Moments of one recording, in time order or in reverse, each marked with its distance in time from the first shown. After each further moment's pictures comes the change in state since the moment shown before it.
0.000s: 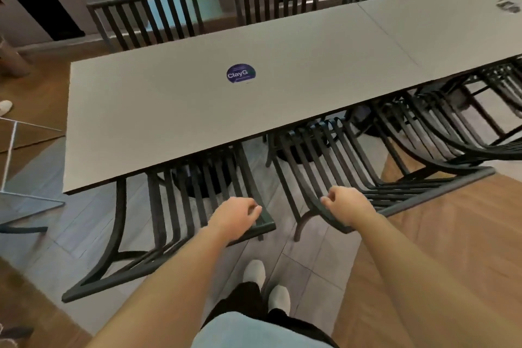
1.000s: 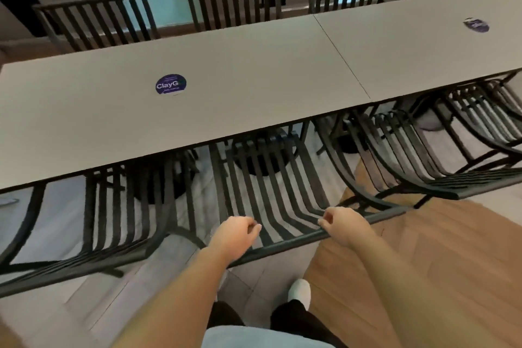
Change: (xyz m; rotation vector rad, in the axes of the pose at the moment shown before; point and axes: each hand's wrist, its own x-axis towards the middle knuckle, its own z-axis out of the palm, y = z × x) left_hand 0.121 0.274 0.121 -0.089 -0.016 -0.105; right_hand 0.098 0.293 -0.111 -0.096 -0.009 -0.119
